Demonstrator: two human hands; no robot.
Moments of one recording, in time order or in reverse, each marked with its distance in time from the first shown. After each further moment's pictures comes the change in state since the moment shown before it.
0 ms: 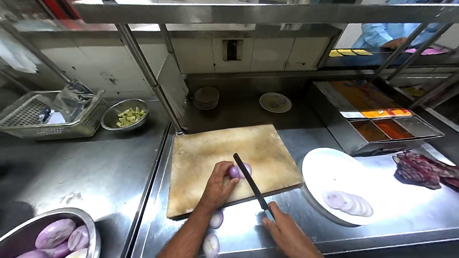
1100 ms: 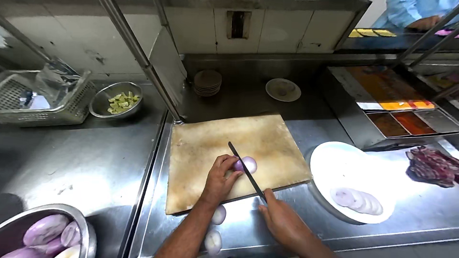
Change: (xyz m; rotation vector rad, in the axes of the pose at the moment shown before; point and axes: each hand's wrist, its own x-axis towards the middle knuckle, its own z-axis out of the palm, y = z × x) left_hand 0.007 0.003 -0.001 -0.025 0.034 -0.081; right_hand 0.023 -0.055 -0.012 -0.307 -0.077 0.083
